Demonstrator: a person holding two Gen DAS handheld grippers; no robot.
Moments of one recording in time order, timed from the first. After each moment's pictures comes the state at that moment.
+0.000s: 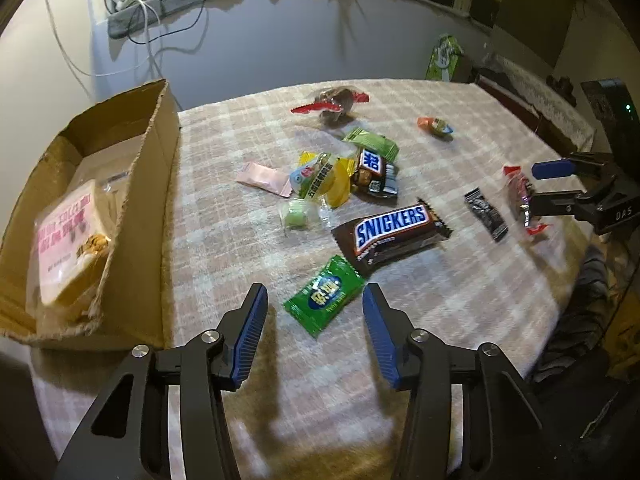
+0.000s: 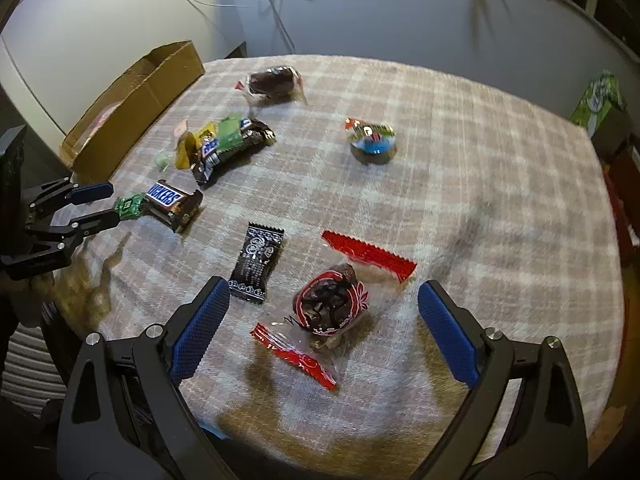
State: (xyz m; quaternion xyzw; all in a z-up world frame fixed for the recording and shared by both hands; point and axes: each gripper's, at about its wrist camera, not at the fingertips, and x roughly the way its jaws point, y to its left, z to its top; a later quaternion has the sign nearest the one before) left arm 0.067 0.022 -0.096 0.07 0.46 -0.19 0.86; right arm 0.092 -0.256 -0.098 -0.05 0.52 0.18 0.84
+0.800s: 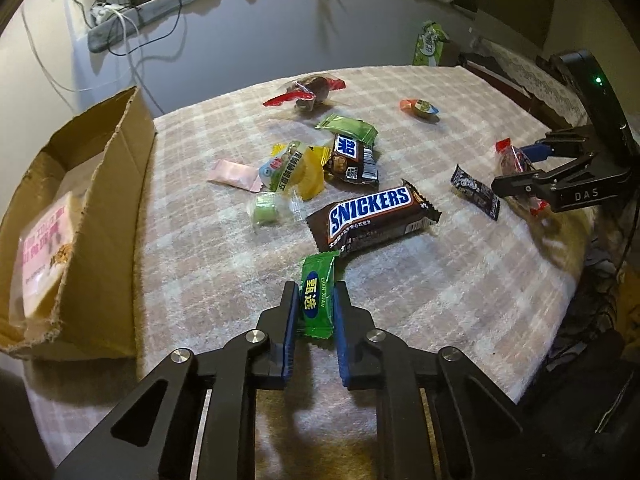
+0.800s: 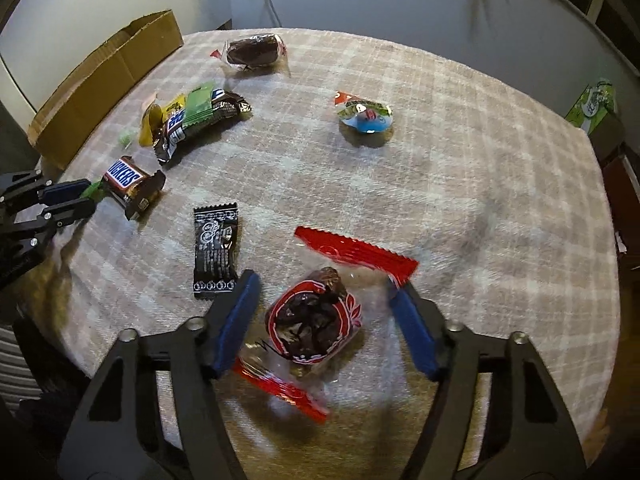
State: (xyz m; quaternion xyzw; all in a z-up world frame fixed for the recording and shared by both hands) left arm 0.060 0.002 -0.109 0.09 0.45 -0.20 0.86; right arm 0.106 -0.247 -0.122 -0.09 0.53 0.15 0.83
